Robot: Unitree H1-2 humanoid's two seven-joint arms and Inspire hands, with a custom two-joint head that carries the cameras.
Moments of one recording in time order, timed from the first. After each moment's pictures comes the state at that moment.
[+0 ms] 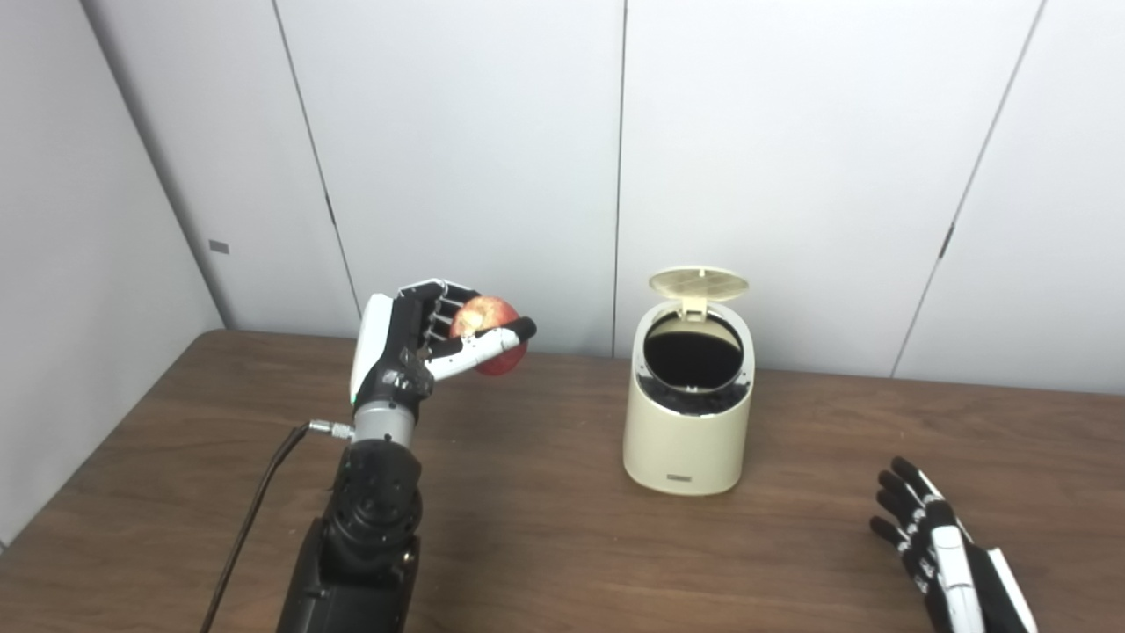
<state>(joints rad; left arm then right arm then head) -0.42 0.14 0.04 -0.19 0.43 0.44 0.06 -0.03 -0.10 -0.08 -0.09 0.07 0.04 0.07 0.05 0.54</state>
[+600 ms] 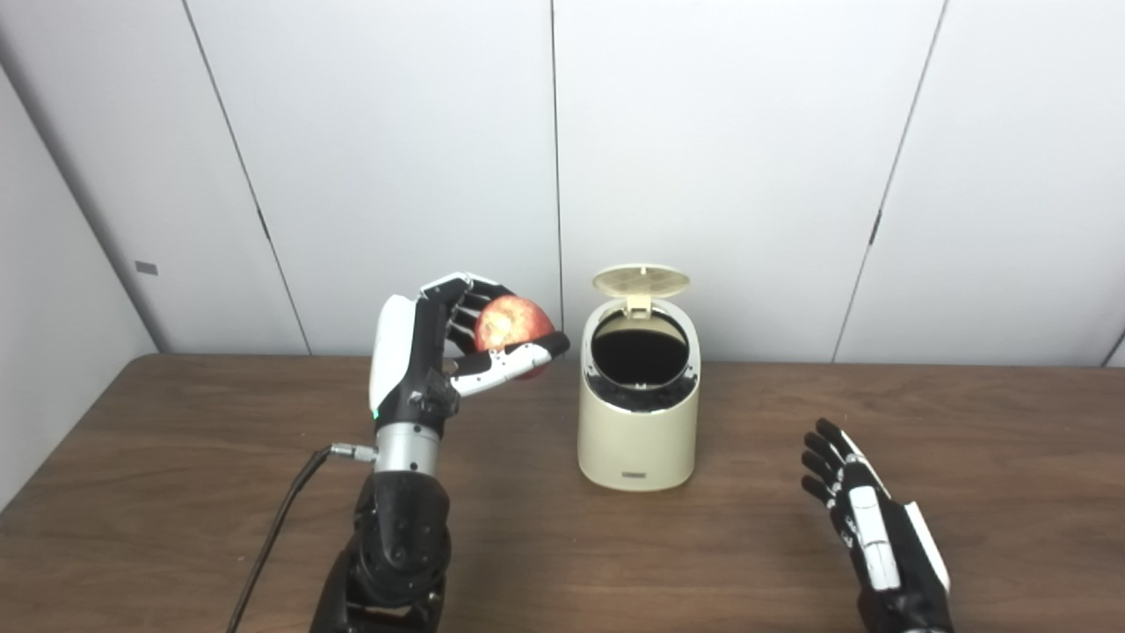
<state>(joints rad) -0.42 0.03 -0.07 -0.13 0.50 0.25 0.16 -0.07 -0.06 -0.05 -0.08 0.01 0.01 0.02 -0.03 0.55</state>
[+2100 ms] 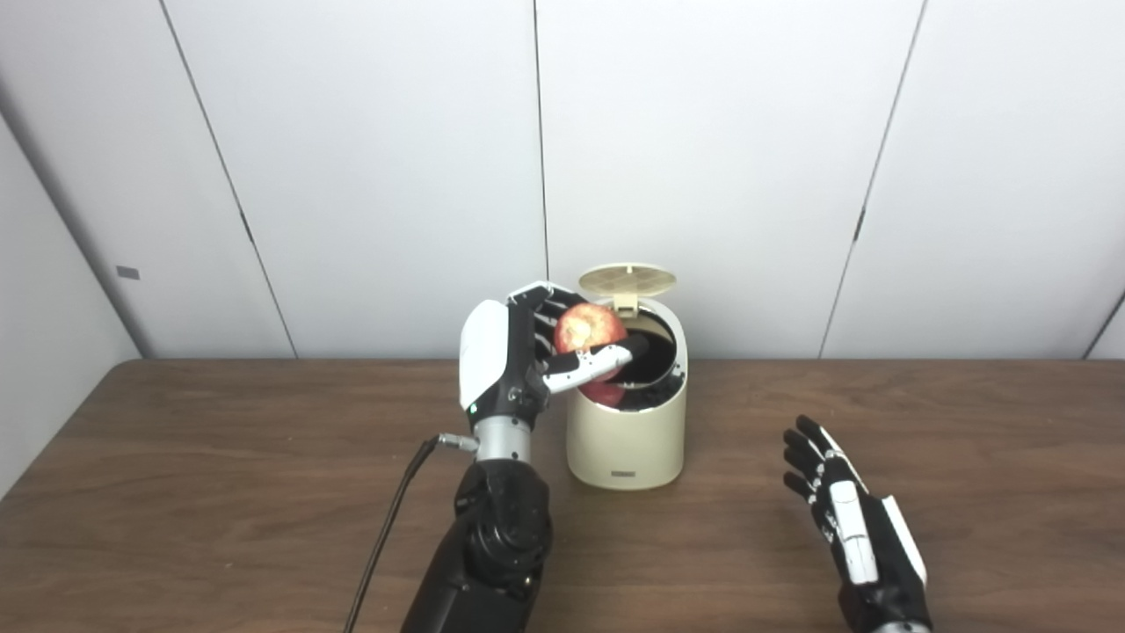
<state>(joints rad) -0.57 -0.09 -0.17 0.24 0.59 0.16 0.38 -0.07 -0.05 -0.03 -0.08 0.00 0.01 0.00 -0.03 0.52</state>
